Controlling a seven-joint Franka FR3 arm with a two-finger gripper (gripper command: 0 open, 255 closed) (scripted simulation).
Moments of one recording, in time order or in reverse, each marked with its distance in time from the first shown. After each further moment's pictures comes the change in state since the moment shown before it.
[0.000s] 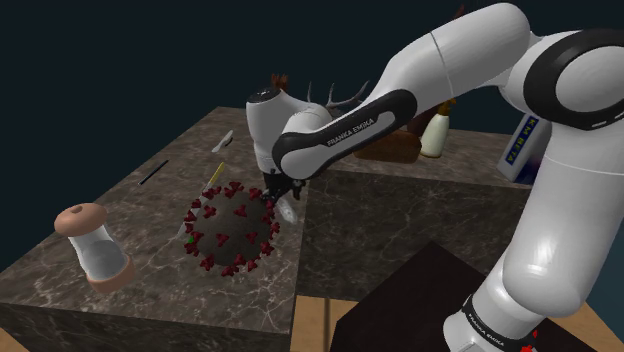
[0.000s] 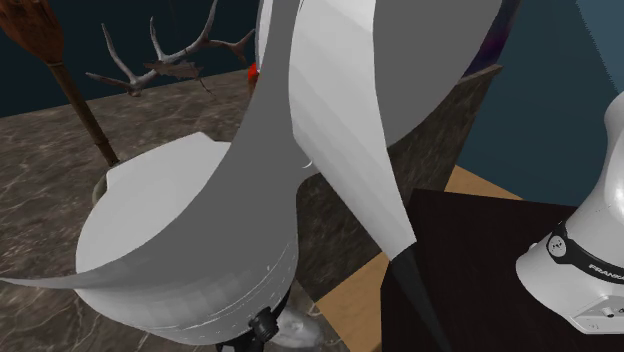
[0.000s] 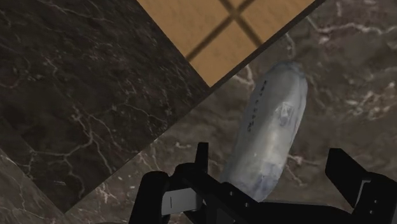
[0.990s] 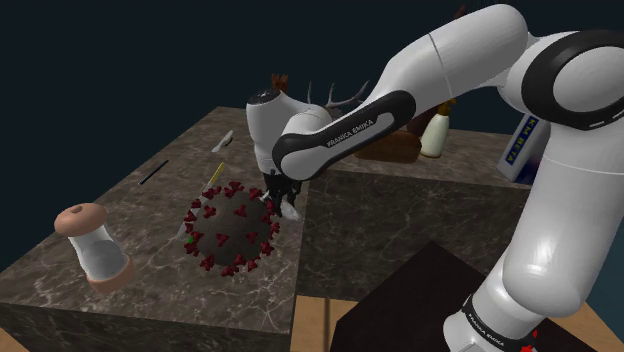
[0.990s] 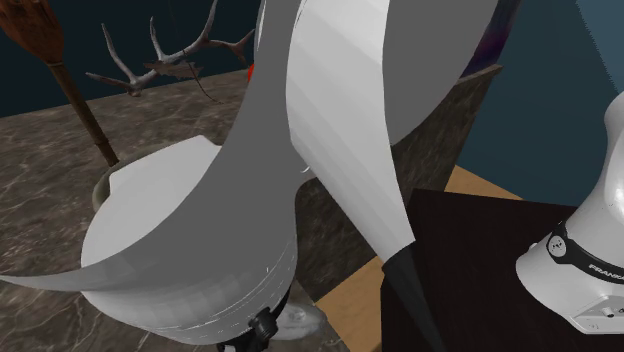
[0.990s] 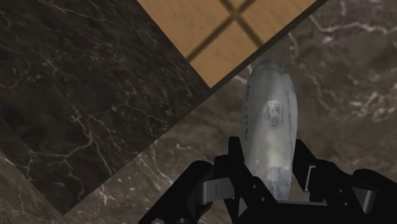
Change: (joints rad) arm 0.000 0.006 -0.002 -0.001 -0.004 0.003 0.001
